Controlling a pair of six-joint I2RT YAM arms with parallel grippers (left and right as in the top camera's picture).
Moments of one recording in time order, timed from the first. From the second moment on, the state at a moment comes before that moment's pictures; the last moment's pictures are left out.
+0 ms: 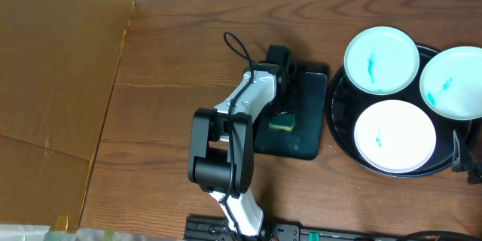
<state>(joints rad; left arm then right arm) -0.15 1.89 1.16 -0.77 -0.01 -0.30 0.01 0.01 0.01 -0.05 -0.23 0.02</state>
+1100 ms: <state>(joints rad) -0.15 1.34 1.27 -0.92 -0.01 -0.30 0.01 0.01 0.01 -0.05 -0.23 0.02</state>
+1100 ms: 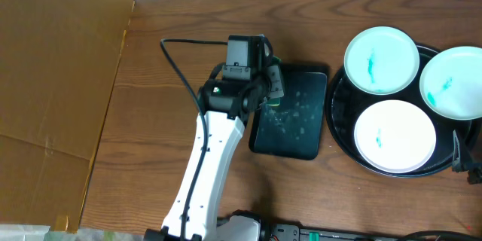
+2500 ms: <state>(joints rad) -0.15 1.60 1.06 -0.92 0.03 -0.38 0.01 0.01 0.01 -0.05 -0.23 0.02</state>
